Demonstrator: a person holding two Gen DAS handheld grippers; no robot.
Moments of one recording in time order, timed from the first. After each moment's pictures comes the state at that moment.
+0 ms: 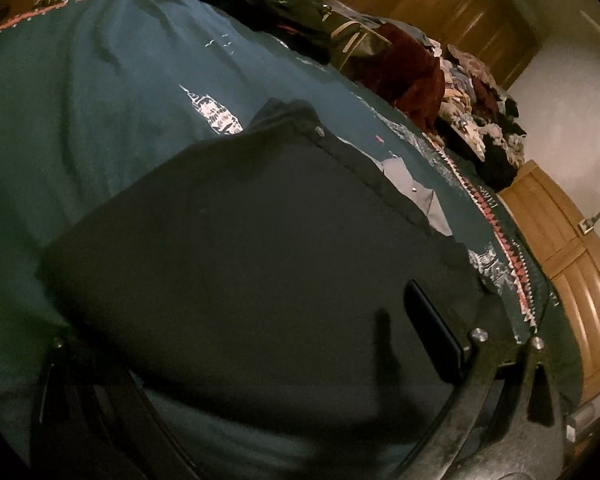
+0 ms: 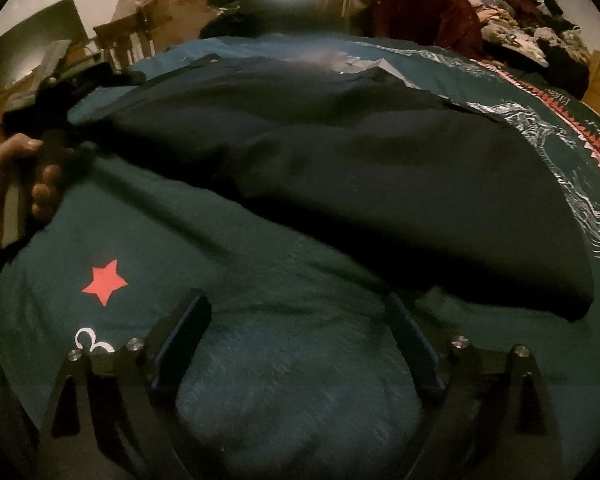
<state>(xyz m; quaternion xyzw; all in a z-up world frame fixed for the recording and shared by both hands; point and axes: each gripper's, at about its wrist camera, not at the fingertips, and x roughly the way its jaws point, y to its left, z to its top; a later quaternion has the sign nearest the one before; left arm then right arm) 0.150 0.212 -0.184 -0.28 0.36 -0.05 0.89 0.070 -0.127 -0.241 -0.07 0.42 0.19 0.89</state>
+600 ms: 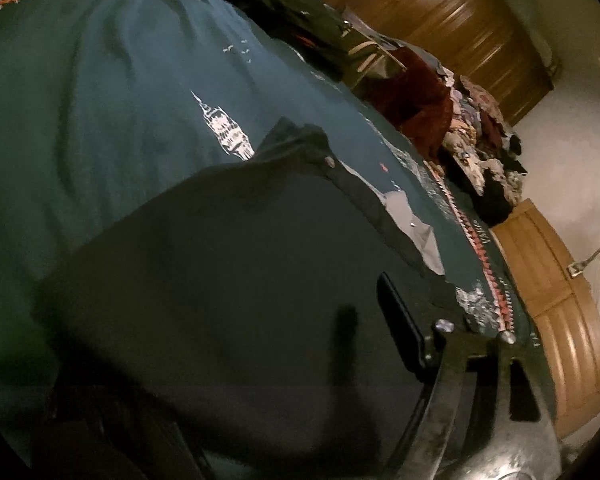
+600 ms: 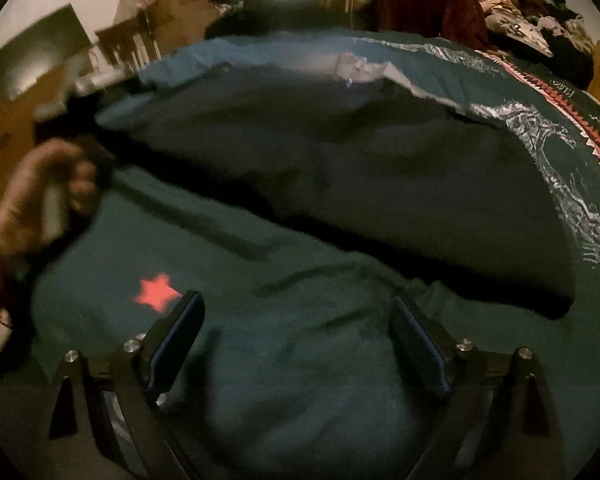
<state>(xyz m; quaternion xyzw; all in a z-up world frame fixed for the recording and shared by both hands) 0.163 0.225 -0.181 -0.34 0.34 -0.04 0.88 0.064 -0.124 -0.197 -0.04 0.44 0.20 0.88</state>
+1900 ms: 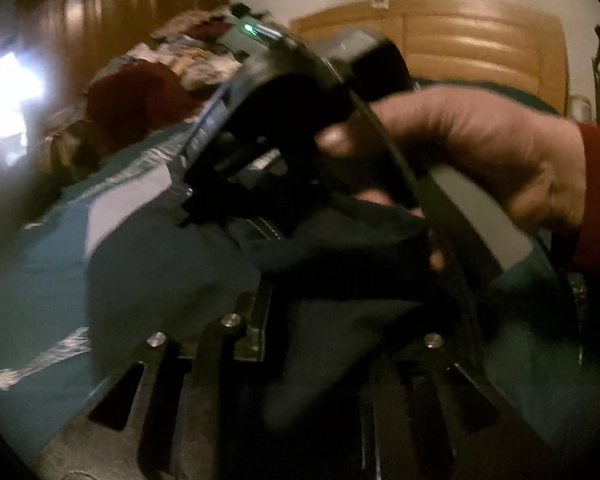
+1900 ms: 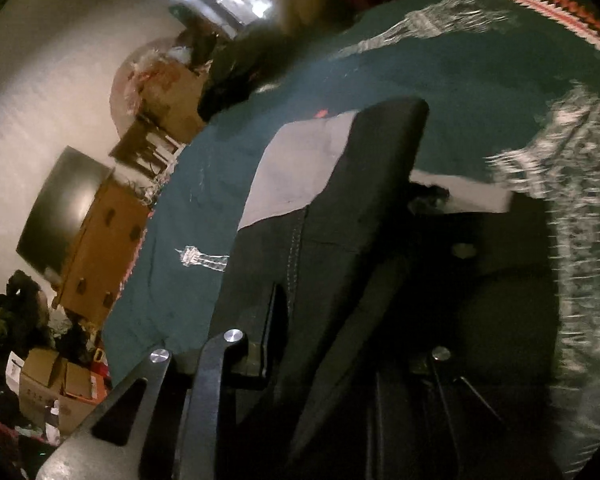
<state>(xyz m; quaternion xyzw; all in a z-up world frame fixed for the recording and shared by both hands) 0.121 -0.106 -0.106 0.15 0.27 -0.34 0.89 0.319 -0.238 -0.142 0.21 0.47 0.28 0.81</state>
